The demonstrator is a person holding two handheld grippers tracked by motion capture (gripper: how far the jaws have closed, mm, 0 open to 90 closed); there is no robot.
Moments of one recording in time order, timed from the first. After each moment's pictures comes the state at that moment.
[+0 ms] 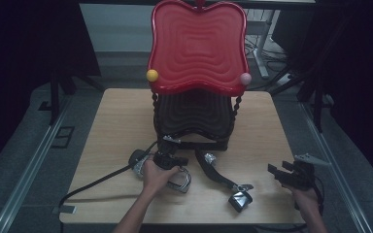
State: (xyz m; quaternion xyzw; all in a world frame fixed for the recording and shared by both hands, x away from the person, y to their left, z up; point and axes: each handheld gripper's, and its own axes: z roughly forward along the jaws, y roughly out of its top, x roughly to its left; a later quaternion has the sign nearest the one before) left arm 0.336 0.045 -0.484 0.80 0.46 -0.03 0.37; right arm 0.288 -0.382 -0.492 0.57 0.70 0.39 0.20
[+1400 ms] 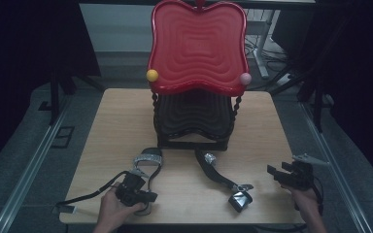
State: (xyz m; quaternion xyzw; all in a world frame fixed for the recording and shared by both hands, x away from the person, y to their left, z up) left arm 0.237 0.140 -0.482 0.85 0.43 -0.06 0.29; right arm 0.288 -0.380 -0.494 0.57 0.71 0.38 0.19
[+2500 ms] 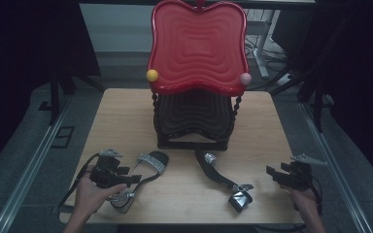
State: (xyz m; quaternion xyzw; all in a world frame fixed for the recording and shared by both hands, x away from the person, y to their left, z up) left arm 0.266 0.193 -0.446 0.81 0.48 0.02 0.33; right arm 0.289 -0.379 -0.497 0.57 0.71 0.37 0.19
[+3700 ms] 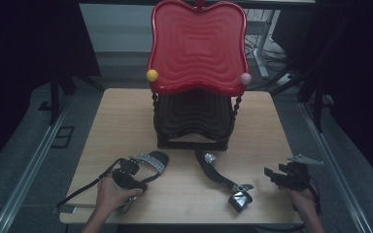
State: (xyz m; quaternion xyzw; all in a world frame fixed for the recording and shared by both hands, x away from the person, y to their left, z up) left arm 0.290 0.154 -0.507 0.85 0.51 0.03 0.15; right arm 0.291 -0.374 -0.502 0.56 0.72 0.36 0.19
